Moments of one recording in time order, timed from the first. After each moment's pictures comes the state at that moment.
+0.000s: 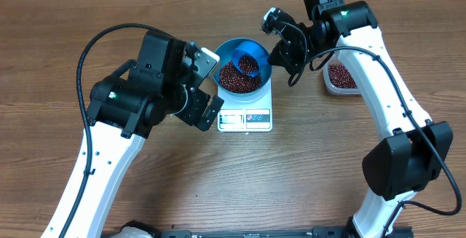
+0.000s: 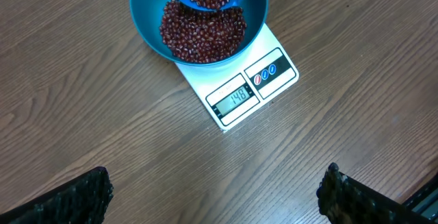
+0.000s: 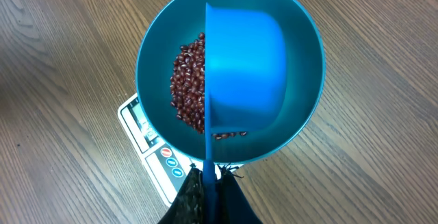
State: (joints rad) left arm -0.38 1.38 1.53 -1.19 0.16 0.19; right arm 0.27 1.94 1.89 -1.16 -0.48 -0.58
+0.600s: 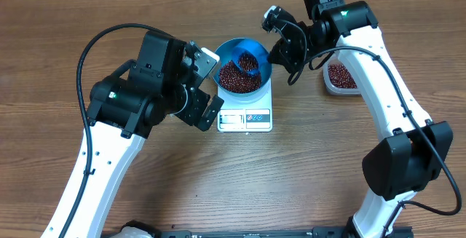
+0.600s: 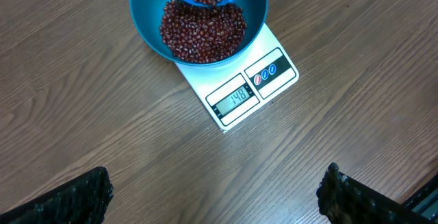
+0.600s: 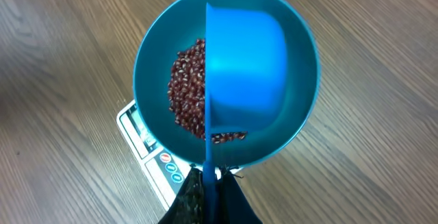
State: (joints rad) left arm -0.38 1.38 1.53 -1.19 0.16 0.19; right arm 0.27 1.94 1.89 -1.14 -0.48 -0.55
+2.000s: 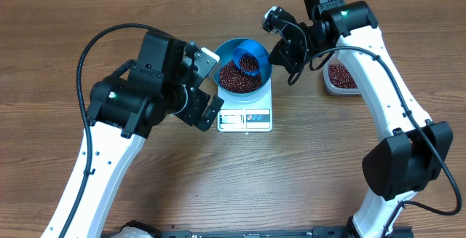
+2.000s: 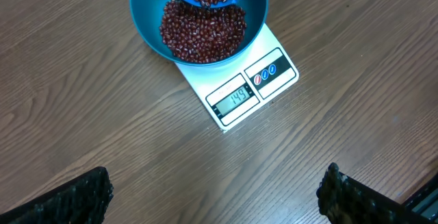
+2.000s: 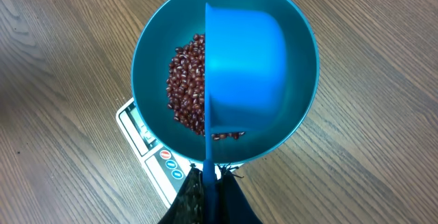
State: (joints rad) left arm -0.38 1.38 1.53 -1.19 0.16 0.19; right arm 0.27 1.94 1.89 -1.15 -0.46 -0.55
